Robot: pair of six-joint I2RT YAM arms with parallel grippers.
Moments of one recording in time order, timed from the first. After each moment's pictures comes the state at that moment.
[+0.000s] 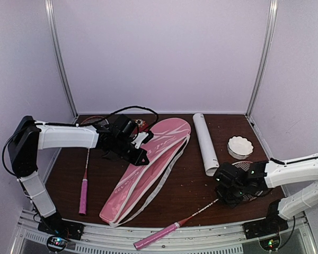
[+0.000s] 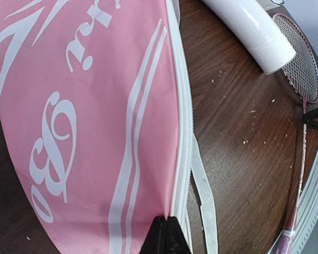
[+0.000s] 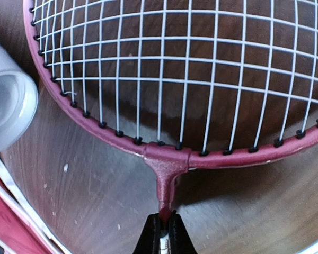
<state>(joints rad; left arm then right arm) -0.77 1.75 1.18 -0.38 0.29 -0.18 0.99 1.25 0.56 -0.58 0.19 1.98</state>
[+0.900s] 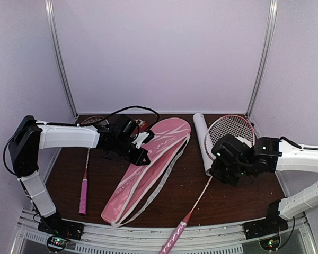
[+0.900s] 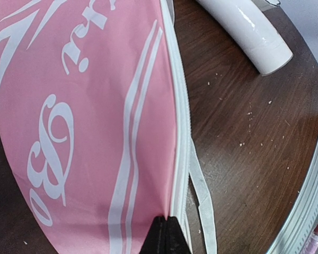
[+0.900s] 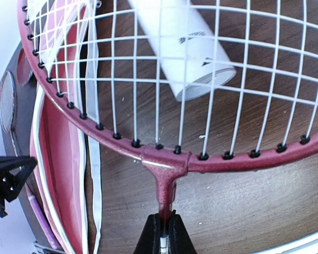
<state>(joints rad) -0.77 1.76 1.19 -0.37 0.31 -0.18 1.04 1.18 0.91 -0.80 0.34 1.51</state>
